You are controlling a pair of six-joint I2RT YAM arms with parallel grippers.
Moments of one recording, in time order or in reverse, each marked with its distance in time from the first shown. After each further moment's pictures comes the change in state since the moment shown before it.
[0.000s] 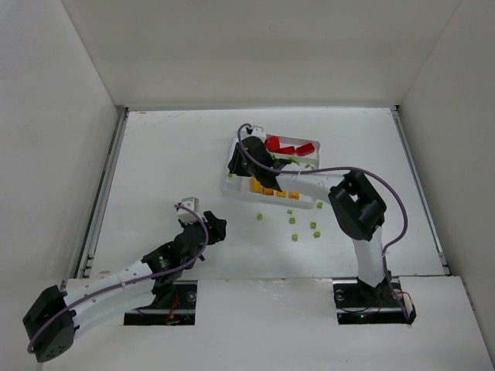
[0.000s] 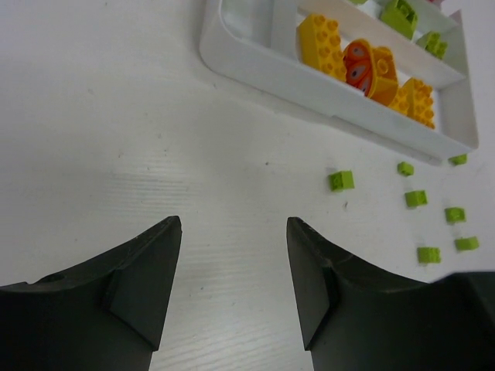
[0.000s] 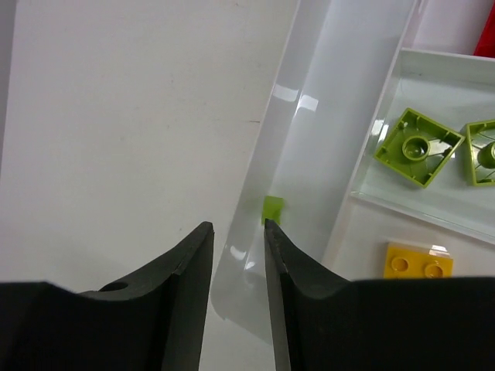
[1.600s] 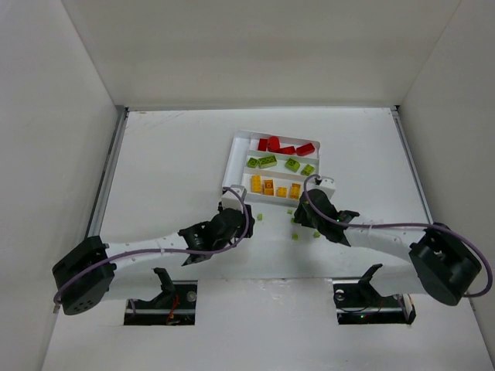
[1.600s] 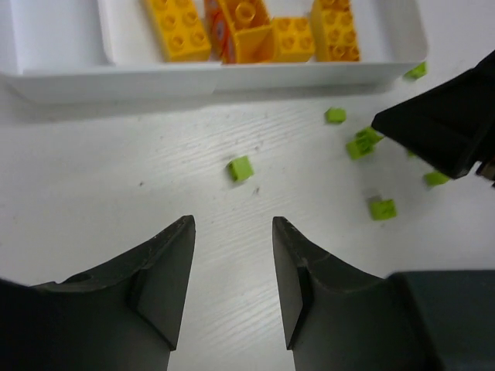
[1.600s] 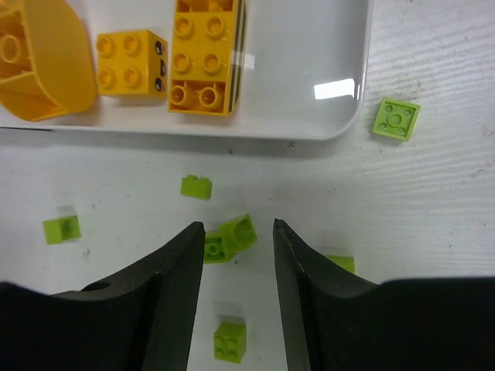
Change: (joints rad) left arm -0.121 0.541 0.363 0.068 0.135 0.203; right arm -0.053 -0.784 -0.977 -0.041 0.169 0.082
